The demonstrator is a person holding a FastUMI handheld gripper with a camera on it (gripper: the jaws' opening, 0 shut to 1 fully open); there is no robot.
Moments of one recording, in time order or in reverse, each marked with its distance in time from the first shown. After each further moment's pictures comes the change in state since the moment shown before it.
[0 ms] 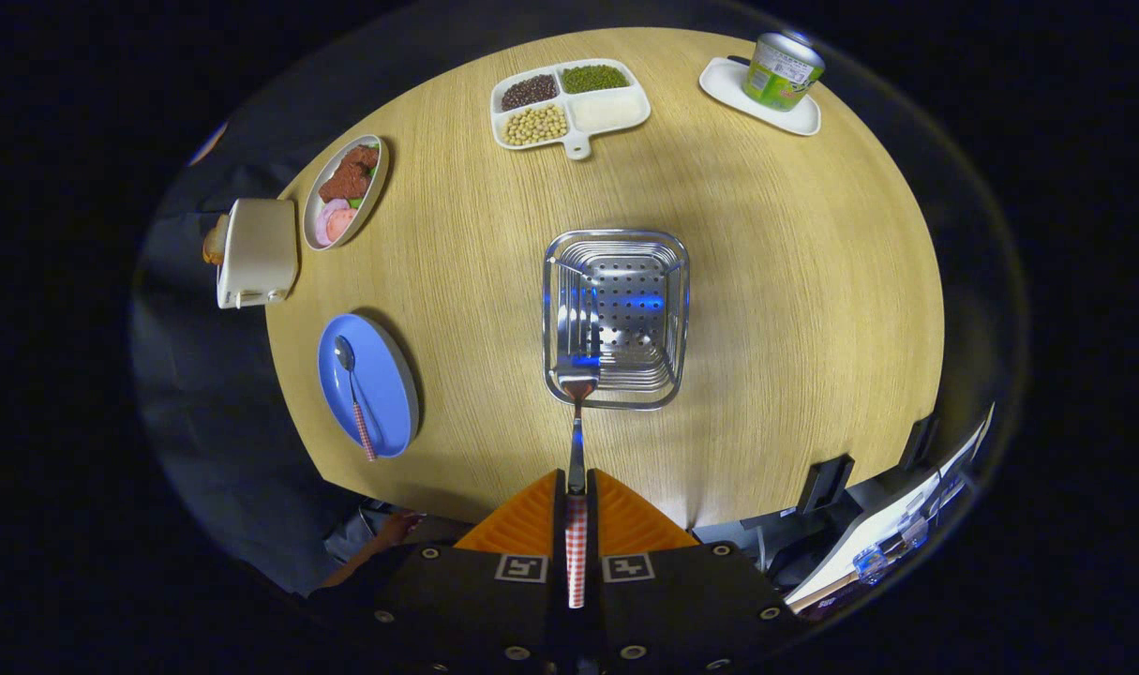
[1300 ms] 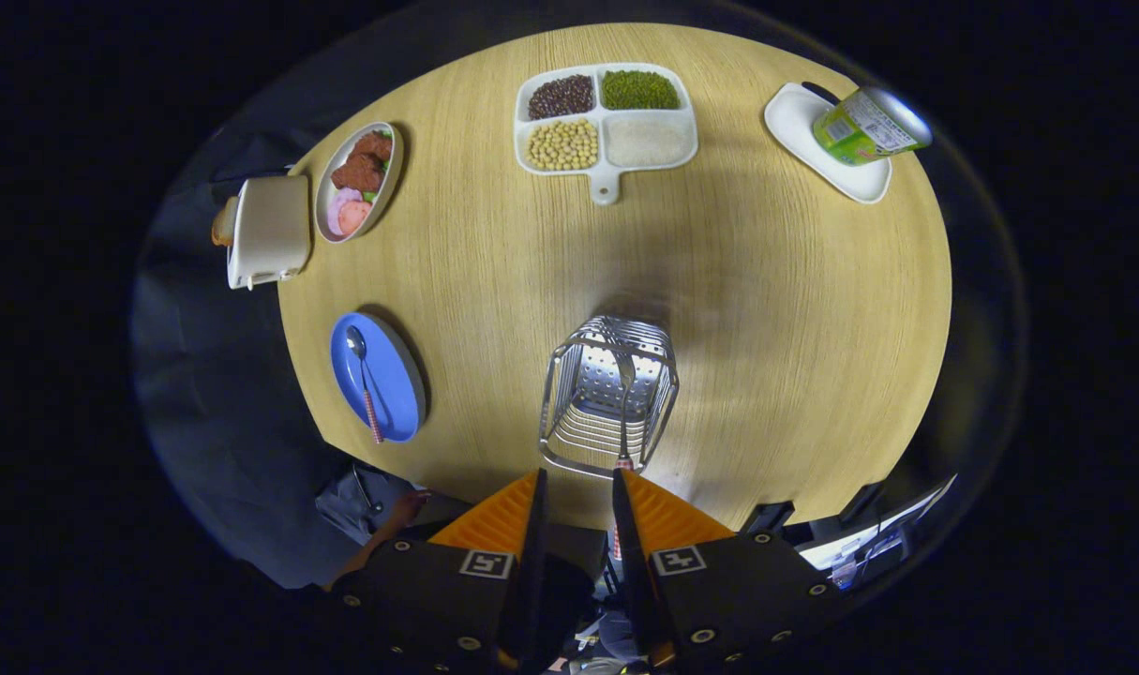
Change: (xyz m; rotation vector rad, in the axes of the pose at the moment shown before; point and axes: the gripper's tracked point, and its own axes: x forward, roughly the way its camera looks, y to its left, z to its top) arm -0.039 0.008 0.067 -0.143 0.021 0.051
